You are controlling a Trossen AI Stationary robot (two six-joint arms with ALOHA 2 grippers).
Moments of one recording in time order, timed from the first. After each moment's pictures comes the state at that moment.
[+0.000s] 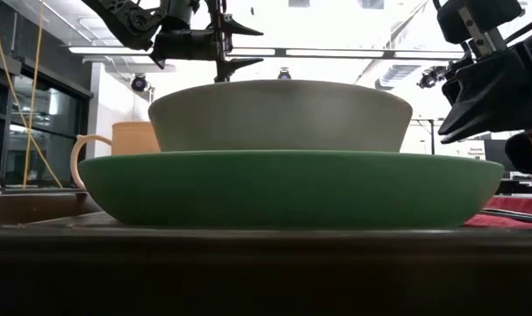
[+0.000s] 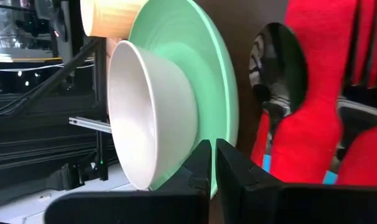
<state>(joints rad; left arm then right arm) 0.61 1.46 0.98 0.42 0.76 -0.87 0.56 1.22 0.36 0.27 0.37 1.76</state>
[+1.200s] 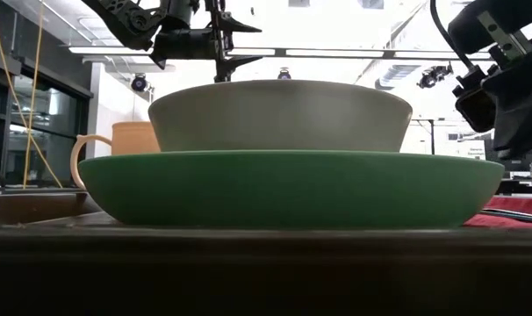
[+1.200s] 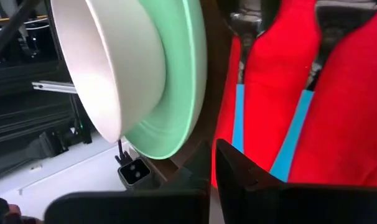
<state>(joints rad) 0.61 1.46 0.98 0.42 0.81 -0.86 0.56 1.25 0.38 0.21 0.14 1.86</state>
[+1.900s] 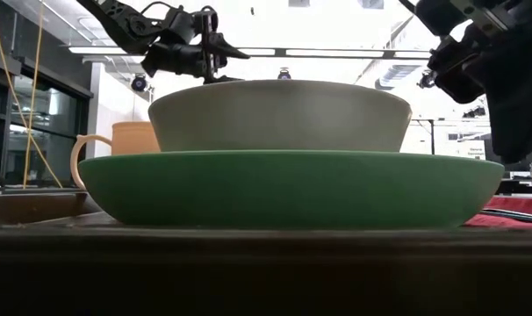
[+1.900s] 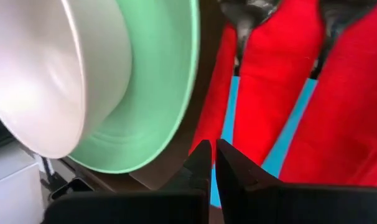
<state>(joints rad) 0.69 1.46 0.98 0.15 0.90 -0.60 0.56 1.47 0.79 -0.34 0.10 1.82</state>
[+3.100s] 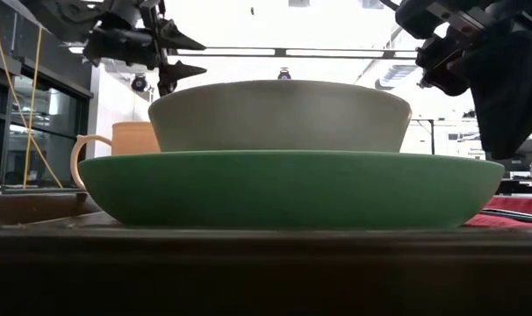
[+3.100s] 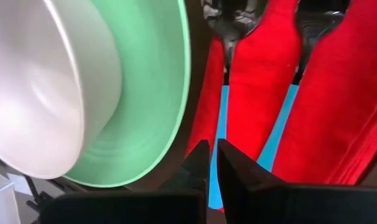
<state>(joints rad) 0.76 1.04 0.66 0.19 0.77 -0.44 0.53 1.53 0.92 -0.52 0.07 1.84</state>
